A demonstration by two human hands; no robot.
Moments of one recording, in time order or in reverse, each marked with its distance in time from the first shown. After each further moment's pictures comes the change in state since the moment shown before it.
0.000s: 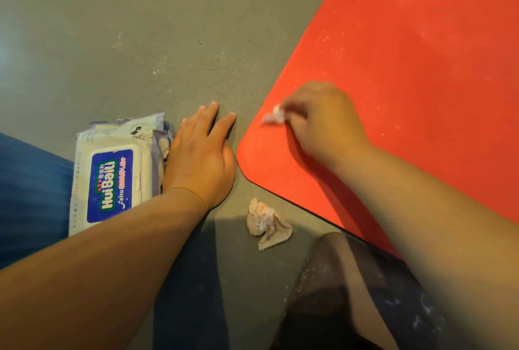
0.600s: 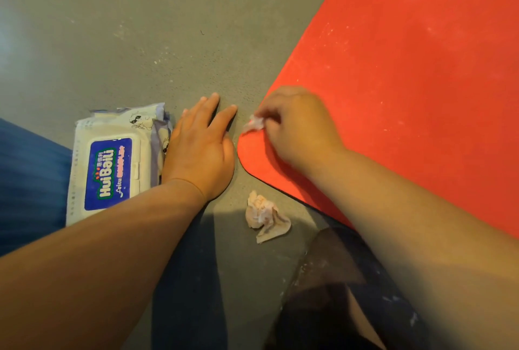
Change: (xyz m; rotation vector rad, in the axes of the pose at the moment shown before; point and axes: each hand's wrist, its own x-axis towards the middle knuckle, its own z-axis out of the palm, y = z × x) left_hand -0.001 -0.001 0.000 -0.007 0.003 -0.007; right_hand -0.002 -0.032 0.016 0.064 -0.077 -0.026
